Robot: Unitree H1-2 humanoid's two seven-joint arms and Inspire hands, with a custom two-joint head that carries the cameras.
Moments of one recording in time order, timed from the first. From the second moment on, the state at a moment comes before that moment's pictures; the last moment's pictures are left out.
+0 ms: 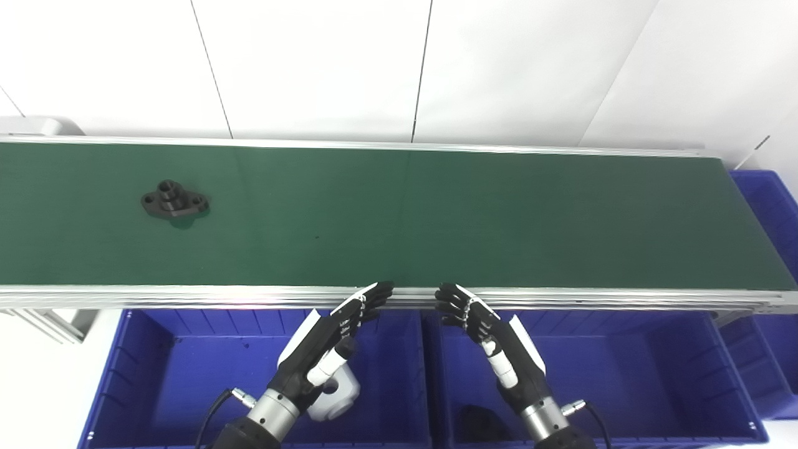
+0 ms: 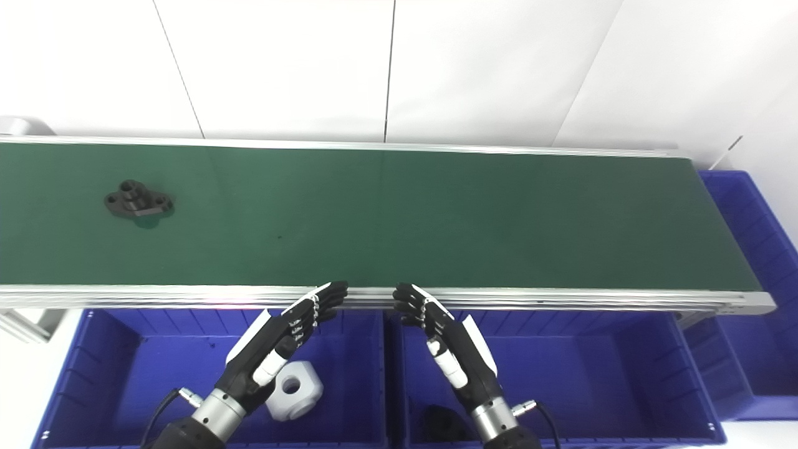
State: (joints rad) left arm 0.14 0.05 -0.32 0.02 0.02 -0.15 -0.32; right arm 0.17 -0.13 0.15 0.17 0.03 -0.39 0.23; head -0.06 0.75
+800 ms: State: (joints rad) left arm 0.09 0.01 -0.31 0.35 0.05 -0.39 -0.31; right arm 0.11 -0.13 0.12 0.41 0.04 -0.45 0.25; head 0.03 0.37
